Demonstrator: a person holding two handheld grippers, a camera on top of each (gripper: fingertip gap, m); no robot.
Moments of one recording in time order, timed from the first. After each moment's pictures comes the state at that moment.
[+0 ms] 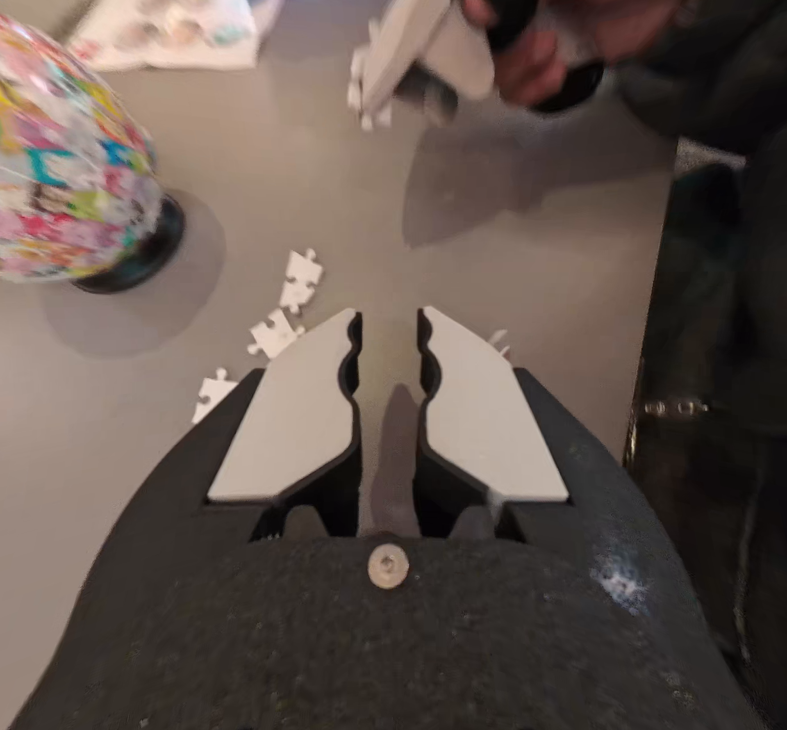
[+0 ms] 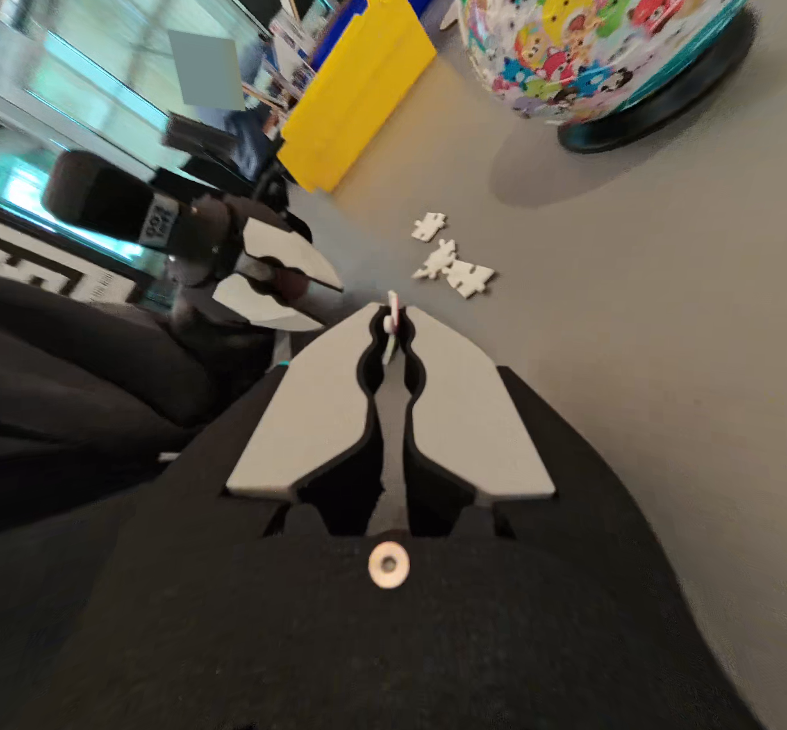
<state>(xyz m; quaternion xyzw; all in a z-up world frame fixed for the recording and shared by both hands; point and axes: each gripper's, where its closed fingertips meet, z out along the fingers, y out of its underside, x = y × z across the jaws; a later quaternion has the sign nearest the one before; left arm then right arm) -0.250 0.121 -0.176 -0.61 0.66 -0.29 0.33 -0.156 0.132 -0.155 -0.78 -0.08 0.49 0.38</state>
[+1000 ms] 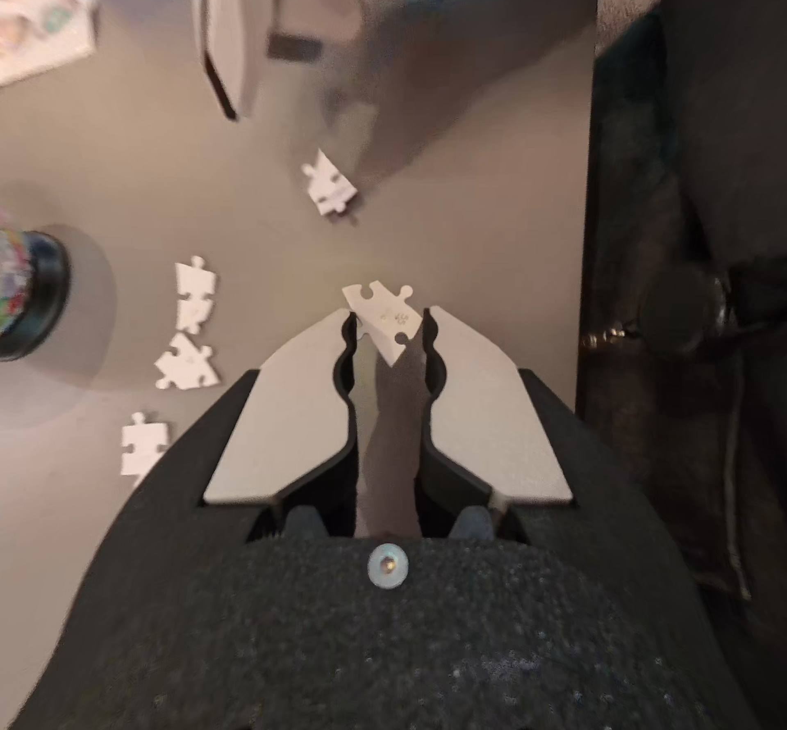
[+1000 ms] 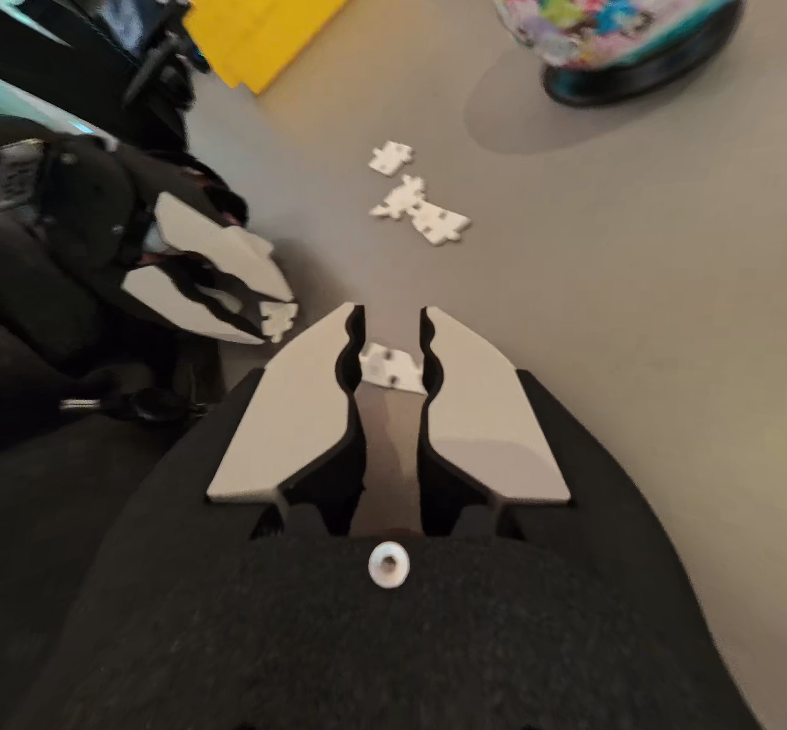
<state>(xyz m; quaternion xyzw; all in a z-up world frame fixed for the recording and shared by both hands) -0.250 0.075 -0.203 -0.53 0.75 -0.24 0.31 -0.157 0.118 -0.182 -0.83 -0.17 0.37 0.37</state>
